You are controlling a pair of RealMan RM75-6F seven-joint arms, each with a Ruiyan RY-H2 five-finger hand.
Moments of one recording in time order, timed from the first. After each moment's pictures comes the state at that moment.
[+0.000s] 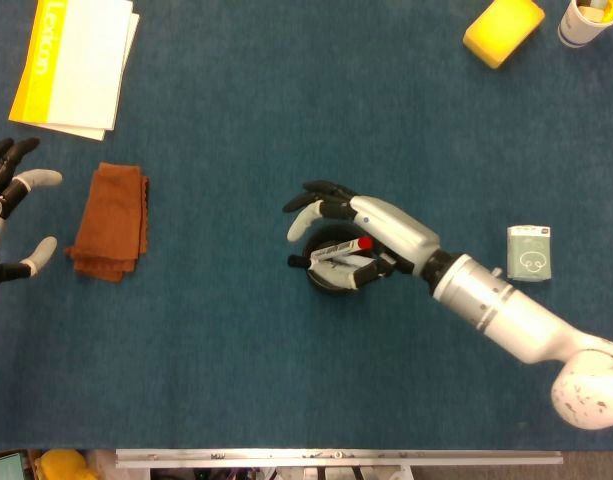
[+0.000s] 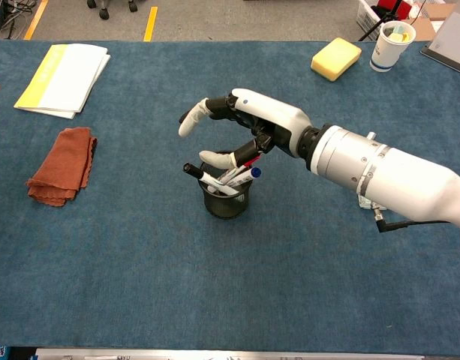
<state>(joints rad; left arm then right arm) -0.27 -1.05 0.00 -1.63 1.57 1.33 -0.22 0.73 -1.52 0.21 -1.78 -1.29 0.78 0.41</state>
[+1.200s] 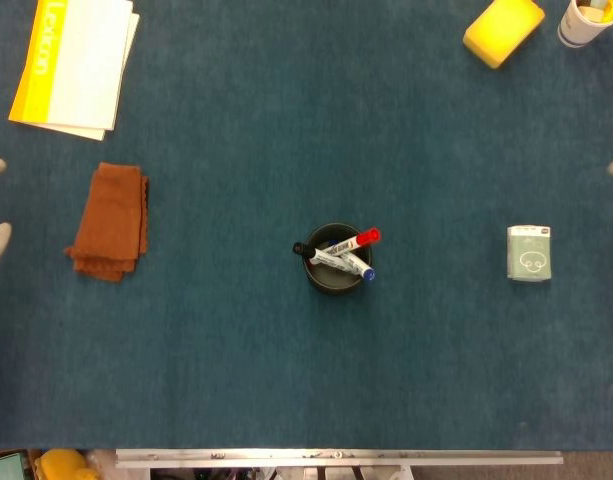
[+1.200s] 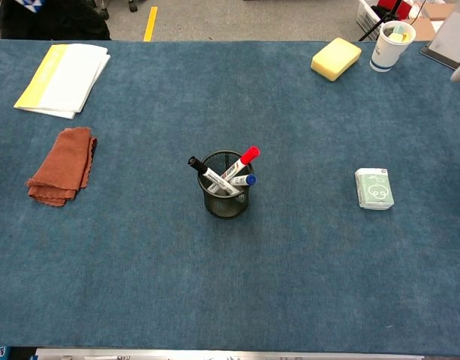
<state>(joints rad) -0.19 -1.08 -0.04 -1.60 1.47 1.42 -0.15 0.25 -1.11 0.04 -1.95 -1.27 1.44 -0.27</state>
